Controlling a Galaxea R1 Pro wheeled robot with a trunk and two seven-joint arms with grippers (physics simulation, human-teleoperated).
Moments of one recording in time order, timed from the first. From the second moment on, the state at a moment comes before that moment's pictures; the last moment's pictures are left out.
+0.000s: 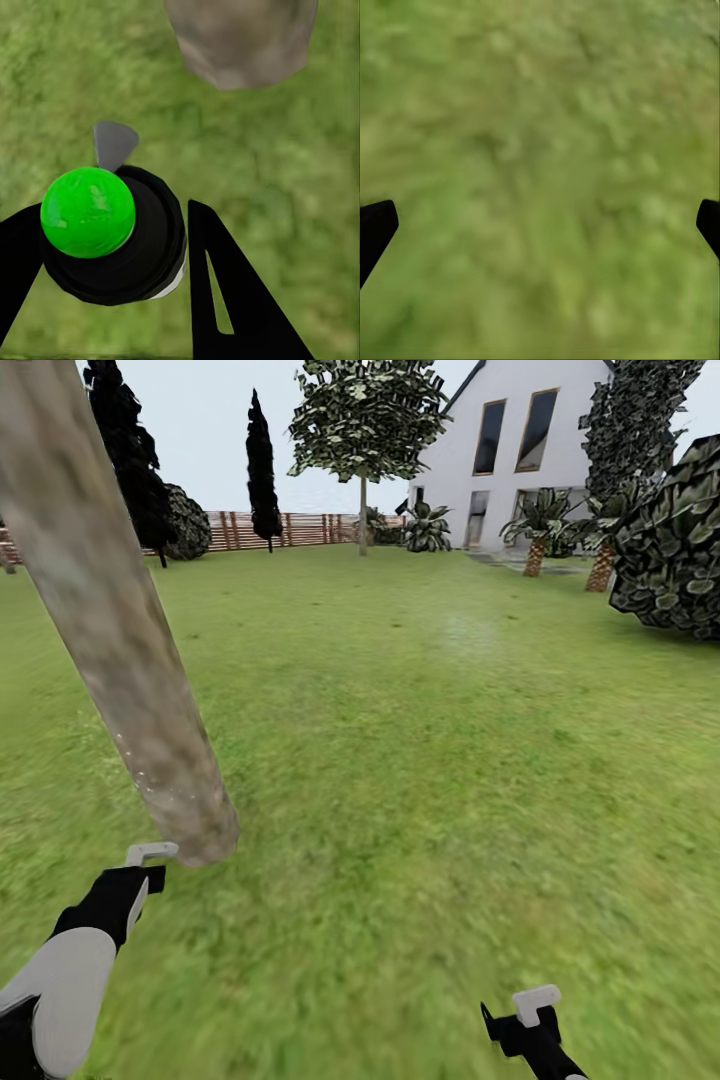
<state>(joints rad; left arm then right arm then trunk) -0.83 0.17 0.55 -0.48 -0.50 0.38 0.05 -0.48 -0.12 0.15 -0.09 0.01 -0.48 0.03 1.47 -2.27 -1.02</state>
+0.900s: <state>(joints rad) -0.83 0.16 0.55 -0.48 -0.50 0.38 0.05 -0.48 -0.12 0.15 -0.09 0.01 -0.48 0.03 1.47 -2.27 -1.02</state>
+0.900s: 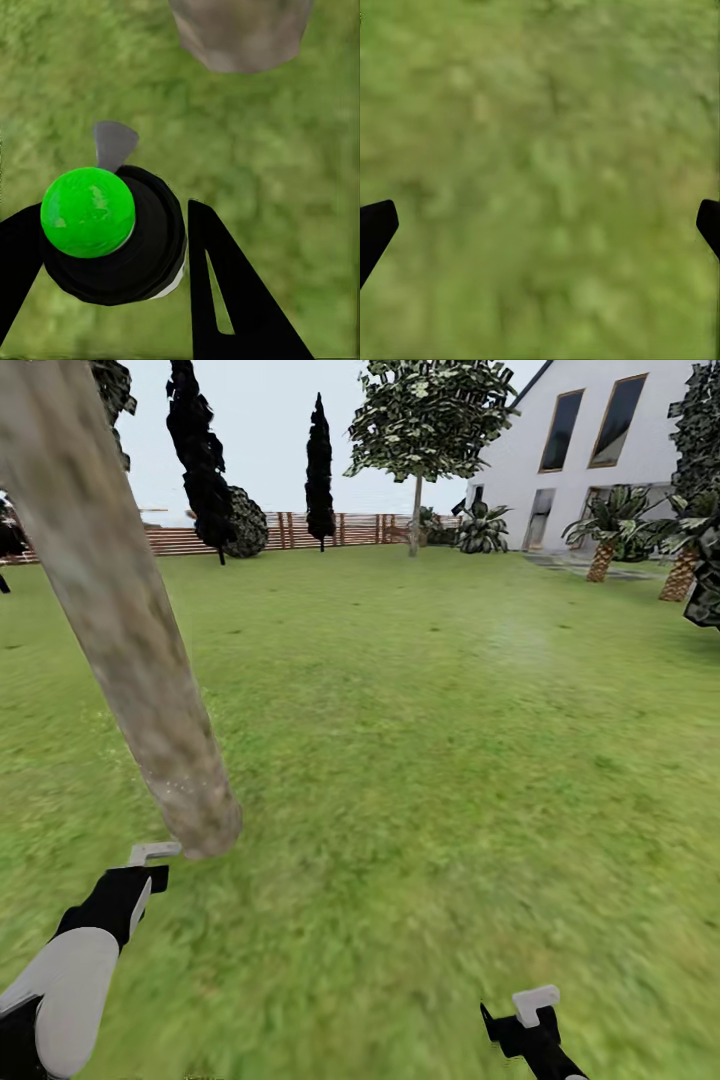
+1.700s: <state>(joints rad) -0.85 0.14 0.54 -0.50 -0.50 0.38 0.04 -0.48 -0.11 0.15 -0.09 0.01 -0.48 0.03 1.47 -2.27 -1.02</state>
